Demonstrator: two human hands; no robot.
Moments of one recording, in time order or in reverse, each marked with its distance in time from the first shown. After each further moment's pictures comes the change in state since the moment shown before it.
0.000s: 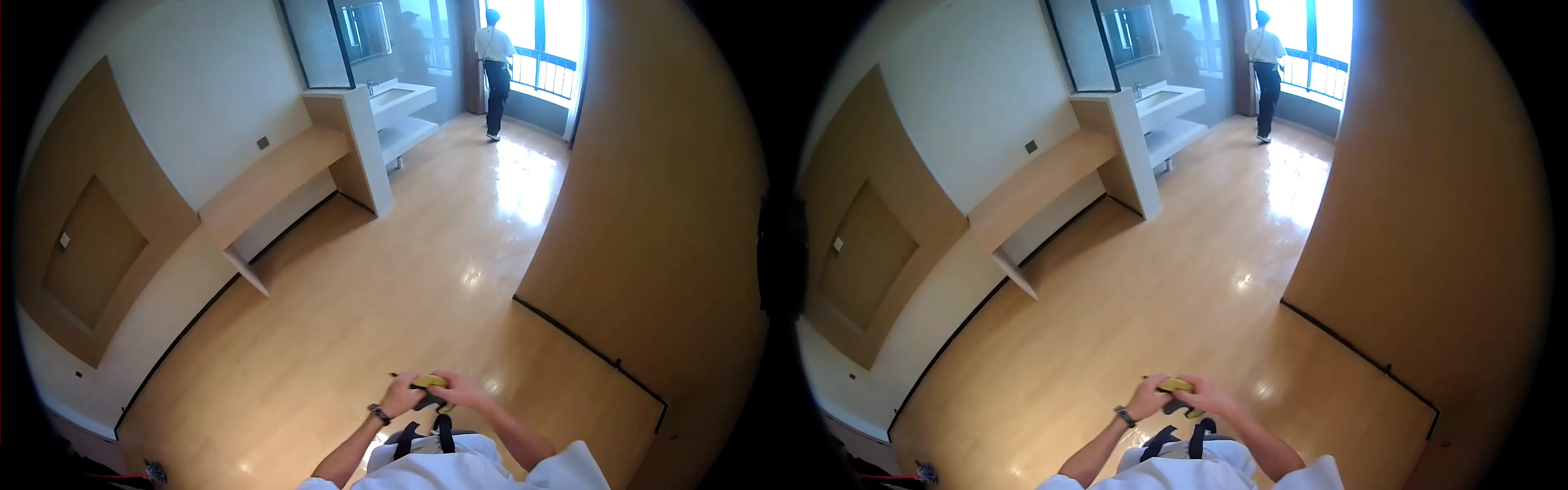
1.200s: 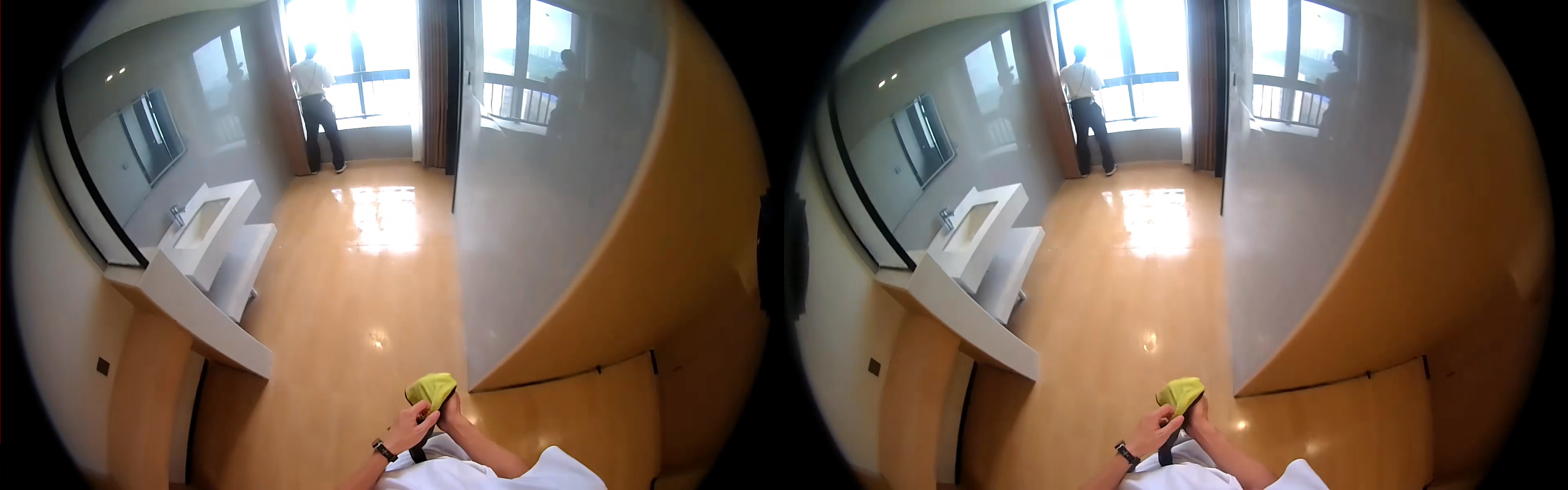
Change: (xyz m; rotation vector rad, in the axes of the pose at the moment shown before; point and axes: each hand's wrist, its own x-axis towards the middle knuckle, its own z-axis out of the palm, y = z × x) left_hand 0.795 -0.006 0.012 -0.194 -0.662 0.129; right_hand 0.539 0.107 -0.484 1.467 1.205 -0.129
